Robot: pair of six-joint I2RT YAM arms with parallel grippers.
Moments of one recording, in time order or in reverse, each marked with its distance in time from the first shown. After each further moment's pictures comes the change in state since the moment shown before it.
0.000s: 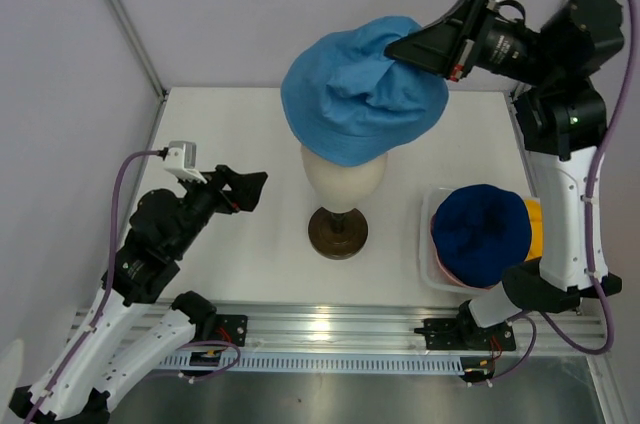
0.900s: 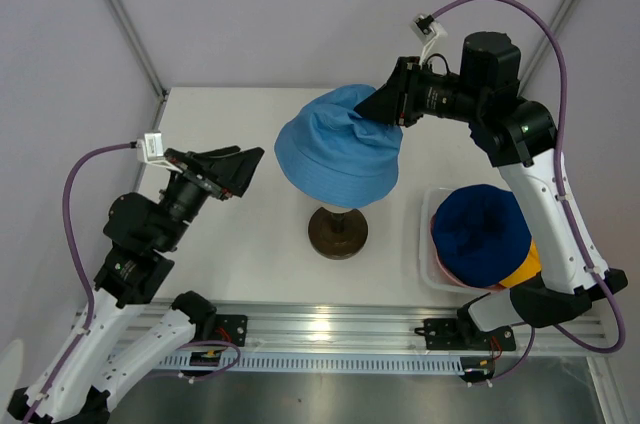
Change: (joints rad) left arm 0.000 0.007 0.077 0.227 0.085 -0.186; right arm 0.204 -0.066 -0.328 -0.366 0.366 -0.395
